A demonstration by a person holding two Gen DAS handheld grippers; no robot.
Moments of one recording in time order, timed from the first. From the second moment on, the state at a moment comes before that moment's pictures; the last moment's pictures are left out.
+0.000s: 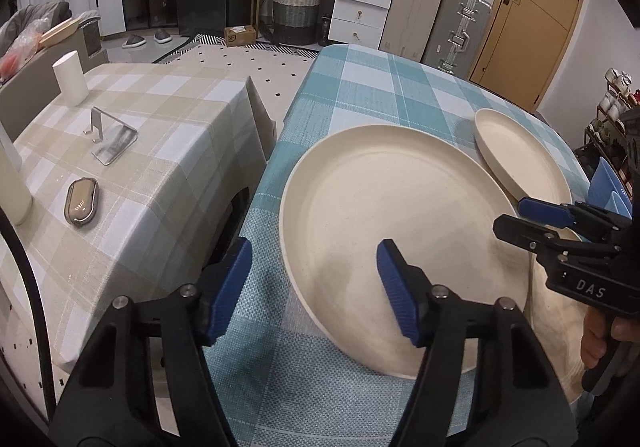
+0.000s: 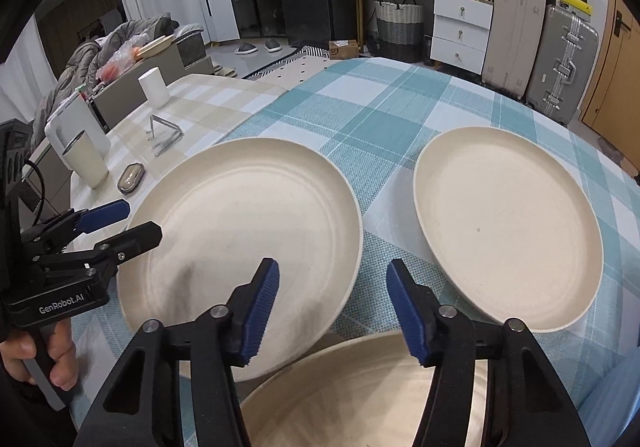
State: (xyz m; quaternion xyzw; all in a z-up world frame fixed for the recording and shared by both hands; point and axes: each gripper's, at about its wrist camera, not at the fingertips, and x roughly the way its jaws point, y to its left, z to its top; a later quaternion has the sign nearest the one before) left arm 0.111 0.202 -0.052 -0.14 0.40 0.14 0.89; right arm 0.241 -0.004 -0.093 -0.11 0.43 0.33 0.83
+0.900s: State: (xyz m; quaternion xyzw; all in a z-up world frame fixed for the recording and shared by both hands) left arm 0.106 0.199 -0.050 -0.14 0.40 0.15 0.89; right arm 0.235 0.004 -0.093 -0.14 0.41 0.30 0.85
